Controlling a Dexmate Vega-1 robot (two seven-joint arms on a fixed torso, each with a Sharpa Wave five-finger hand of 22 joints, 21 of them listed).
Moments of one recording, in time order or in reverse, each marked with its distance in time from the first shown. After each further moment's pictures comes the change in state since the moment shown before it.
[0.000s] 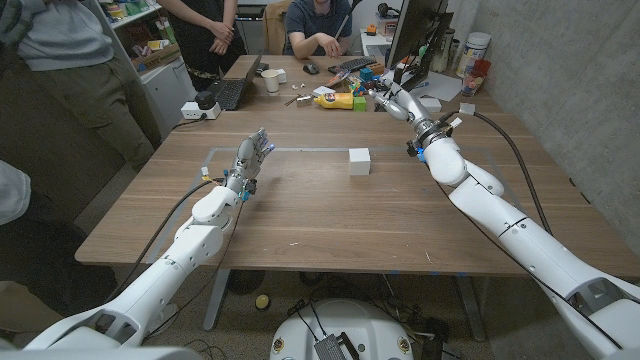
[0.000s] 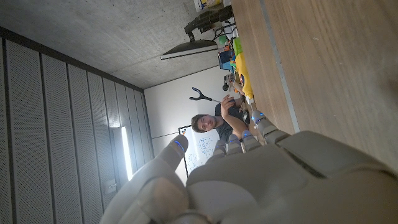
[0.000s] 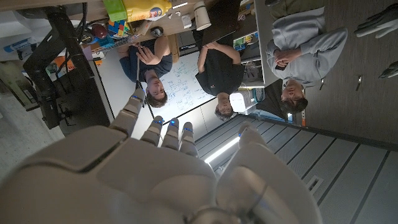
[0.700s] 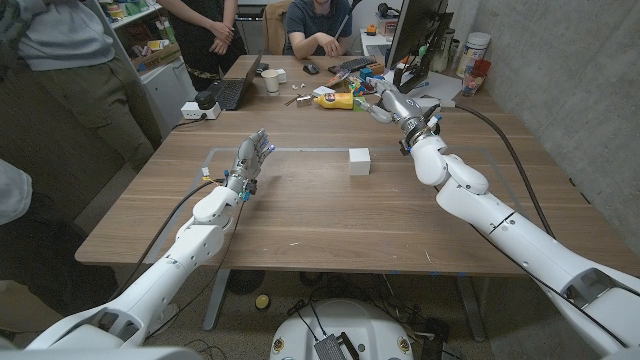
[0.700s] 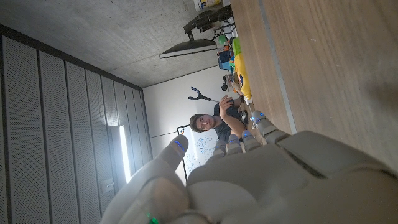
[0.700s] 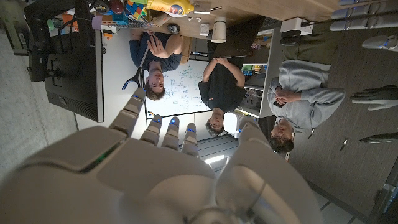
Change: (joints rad) left arm -0.011 -0.011 0.001 0.022 -0.006 0.000 -0.008; left_hand -0.002 0.002 0.000 0.000 0.000 0.000 0.000 0.000 0.000 0.000 0.000 0.000 0.000 0.000 0.000 0.000 0.000 0.000 0.000 -0.004 0.000; right arm 0.058 -0.016 -0.122 -0.041 -0.266 -0.166 -0.009; right_hand 0.037 0.000 0.007 -0.032 0.000 -0.008 -0.050 0.000 0.000 0.013 -0.002 0.008 0.000 0.013 0.013 0.000 0.002 -0.003 0.011 0.000 0.000
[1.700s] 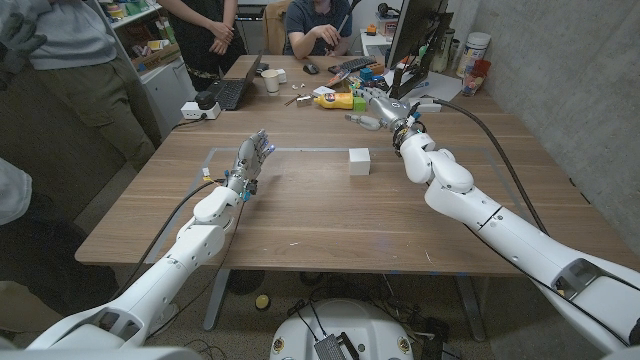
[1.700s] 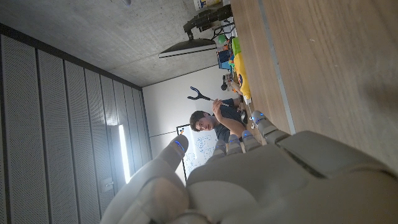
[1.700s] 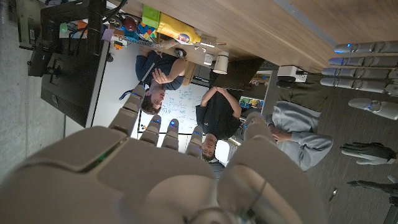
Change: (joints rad) left arm 0.000 -0.002 0.002 0.000 0.000 0.000 0.005; left_hand 0.000 0.000 0.000 0.000 0.000 0.000 0.000 0.000 0.000 0.000 0.000 0.000 0.000 0.000 0.000 0.000 0.000 0.000 0.000 0.000 0.000; right arm 0.057 0.010 -0.091 -0.011 -0.167 -0.139 0.168; right_hand 0.044 -0.036 -0.017 -0.049 -0.004 -0.008 -0.106 -0.002 0.000 -0.024 -0.023 -0.008 0.005 -0.015 0.021 0.000 0.000 0.052 0.056 0.013 0.000
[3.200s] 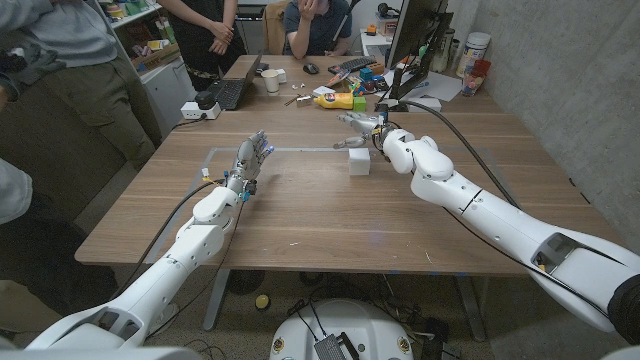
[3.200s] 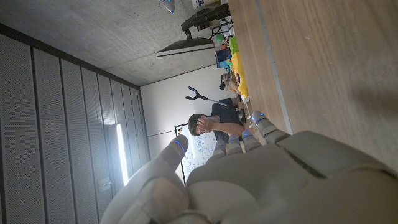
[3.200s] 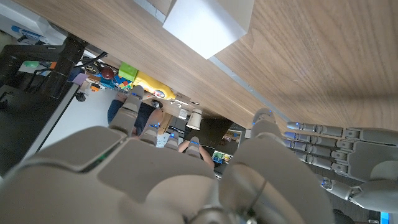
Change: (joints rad) left arm -0.003 0.001 -0.002 0.007 -0.003 0.010 0.003; left_hand 0.000 0.000 0.000 0.000 0.000 0.000 0.000 0.000 0.000 0.000 0.000 0.000 0.000 0.000 0.000 0.000 0.000 0.004 0.004 -0.011 0.000; right arm 0.155 0.048 -0.138 0.122 -0.103 0.016 0.369; right_hand 0.047 -0.047 -0.052 -0.018 0.023 -0.175 0.000 -0.018 -0.002 -0.174 -0.073 -0.006 -0.007 -0.075 0.007 0.000 0.002 -0.014 0.014 -0.014 -0.002
